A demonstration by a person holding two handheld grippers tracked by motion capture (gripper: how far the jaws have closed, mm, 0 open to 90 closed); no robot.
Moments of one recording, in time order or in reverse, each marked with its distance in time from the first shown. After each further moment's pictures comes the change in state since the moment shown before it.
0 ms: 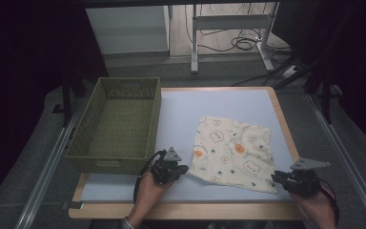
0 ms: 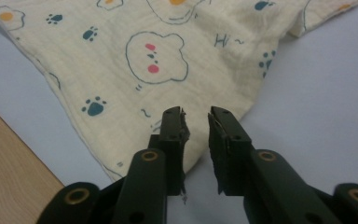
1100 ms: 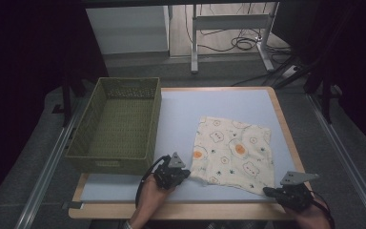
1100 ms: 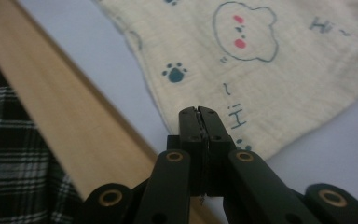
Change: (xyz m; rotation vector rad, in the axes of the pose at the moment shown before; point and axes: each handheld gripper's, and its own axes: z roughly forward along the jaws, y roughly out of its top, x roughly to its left) left arm -0.017 -0.008 0.002 0.023 0.028 0.057; right arm 0.042 -0.014 0.001 0.062 0.136 -0.097
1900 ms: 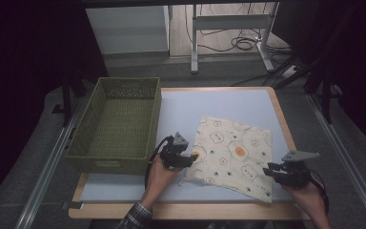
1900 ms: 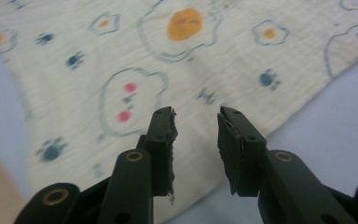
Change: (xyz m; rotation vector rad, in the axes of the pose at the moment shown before) left arm 0.046 0.051 0.035 -0.086 0.066 -0.085; right arm -0.052 0.032 0.012 -0.070 -0.111 0.077
